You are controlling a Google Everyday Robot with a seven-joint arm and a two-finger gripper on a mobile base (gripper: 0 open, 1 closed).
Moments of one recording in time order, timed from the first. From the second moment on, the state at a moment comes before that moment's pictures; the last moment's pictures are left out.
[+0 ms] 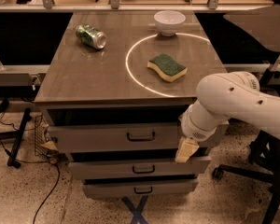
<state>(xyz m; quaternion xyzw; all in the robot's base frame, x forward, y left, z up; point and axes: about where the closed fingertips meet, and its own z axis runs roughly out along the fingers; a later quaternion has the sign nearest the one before) 0.497 -0.140 0.684 -0.64 0.76 0.03 0.14</state>
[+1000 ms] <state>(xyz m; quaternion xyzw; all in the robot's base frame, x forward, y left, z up) 0.490 -0.139 0.681 -0.63 0.76 0.04 0.13</state>
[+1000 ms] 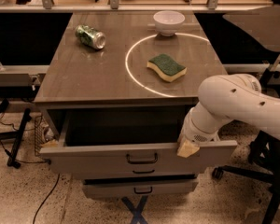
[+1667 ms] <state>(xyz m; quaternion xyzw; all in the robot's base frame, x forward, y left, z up) 0.449 -0.163 0.683 -0.62 0.78 0.04 0.10</state>
